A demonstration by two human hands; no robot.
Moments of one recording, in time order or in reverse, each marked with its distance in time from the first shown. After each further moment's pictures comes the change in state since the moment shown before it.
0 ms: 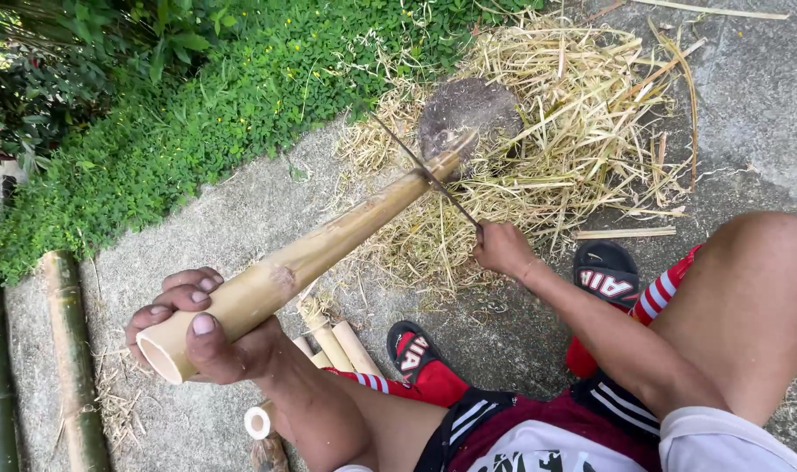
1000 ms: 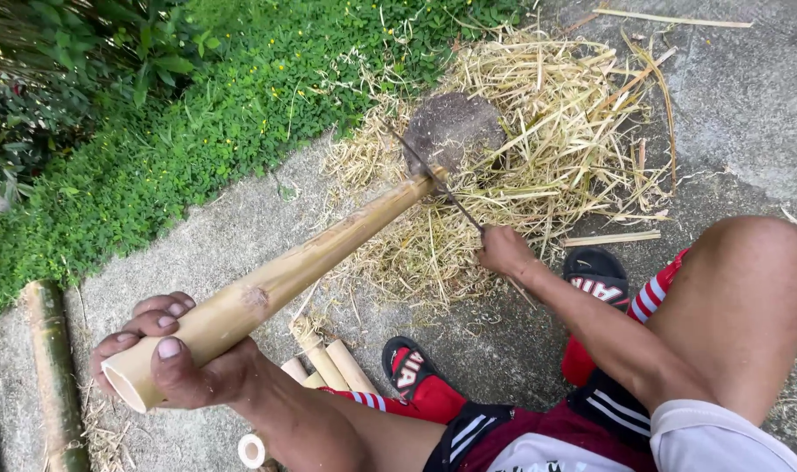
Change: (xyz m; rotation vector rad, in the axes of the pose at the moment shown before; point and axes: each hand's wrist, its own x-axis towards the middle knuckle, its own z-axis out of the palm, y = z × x) left_hand 0.015 -0.015 -0.004 0.016 0.045 0.020; right_hand 0.006 0.021 -0.012 0.091 -0.013 0.121
